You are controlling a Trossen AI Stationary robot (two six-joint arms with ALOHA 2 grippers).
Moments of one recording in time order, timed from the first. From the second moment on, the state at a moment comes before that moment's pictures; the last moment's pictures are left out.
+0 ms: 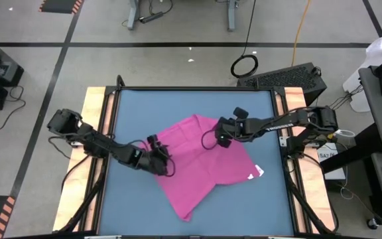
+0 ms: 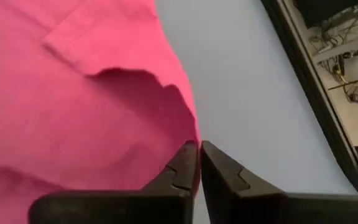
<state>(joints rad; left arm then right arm) -0.32 1.54 0.63 -0.01 -0.66 -0.24 -0.08 1.58 0.88 -0.52 0.62 0.28</state>
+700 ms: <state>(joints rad) 0.01 1.54 0.66 -0.01 -0.32 -0.02 -0.18 1.65 0.88 -0.09 0.18 -0.12</state>
